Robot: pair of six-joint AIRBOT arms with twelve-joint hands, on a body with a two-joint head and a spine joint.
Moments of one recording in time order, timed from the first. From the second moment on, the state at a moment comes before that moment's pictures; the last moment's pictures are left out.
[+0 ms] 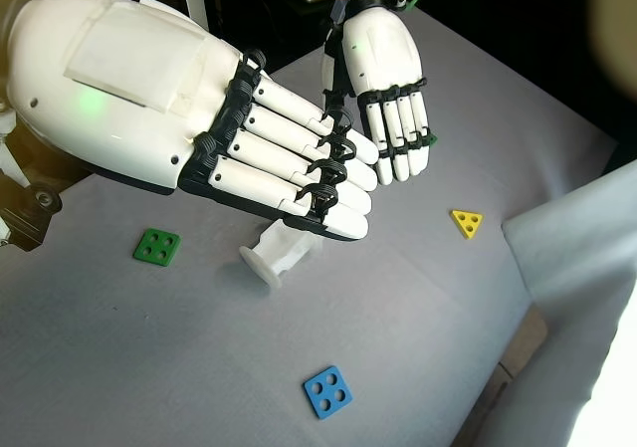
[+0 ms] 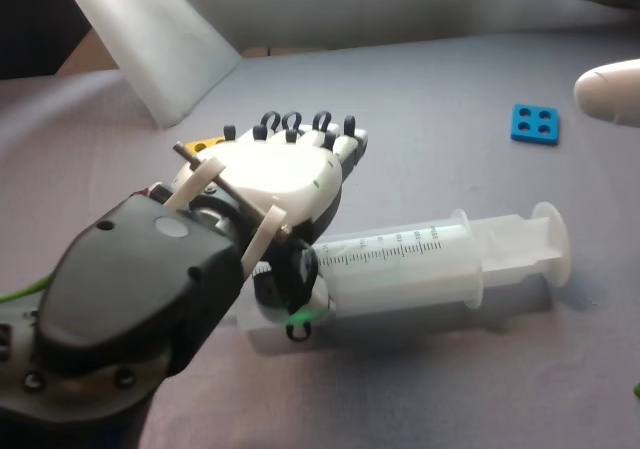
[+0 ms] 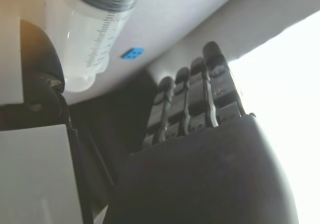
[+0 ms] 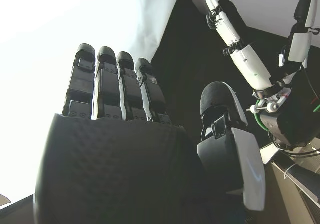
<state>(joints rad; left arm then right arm) 0.49 -1.14 0.64 -1.50 -0.93 2.21 -0.20 -0.52 0.72 -1.24 0.07 0.24</state>
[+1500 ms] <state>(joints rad) 0.63 -1.39 0.79 -1.43 -1.03 2.17 -0.20 -0.52 0.72 -1.24 0.07 0.24</state>
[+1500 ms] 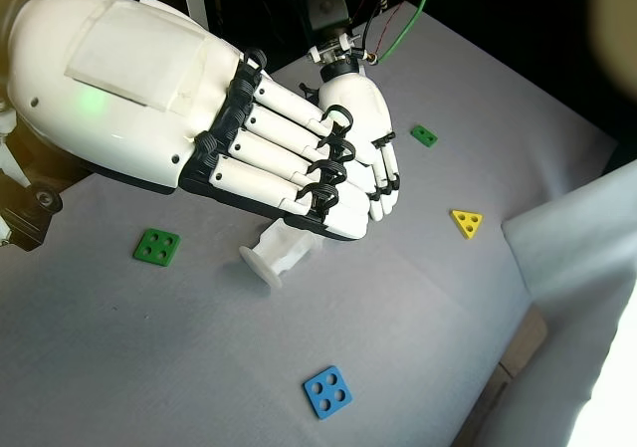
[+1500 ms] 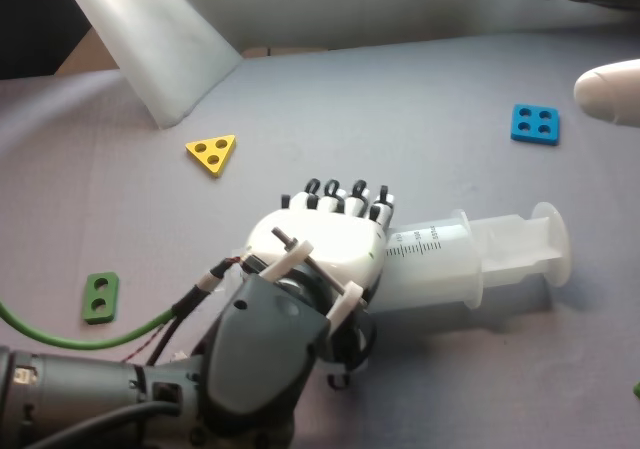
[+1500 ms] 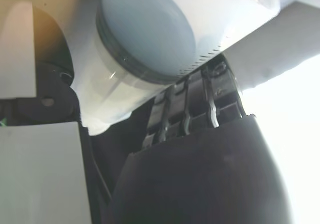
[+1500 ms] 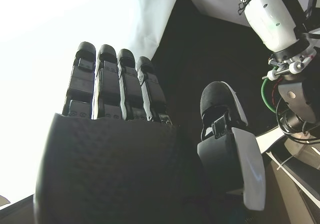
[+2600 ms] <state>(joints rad) 0.65 -1.45 0.86 -1.38 -1.07 2.16 -0.20 -0.52 0.72 -1.24 0.07 0.24</state>
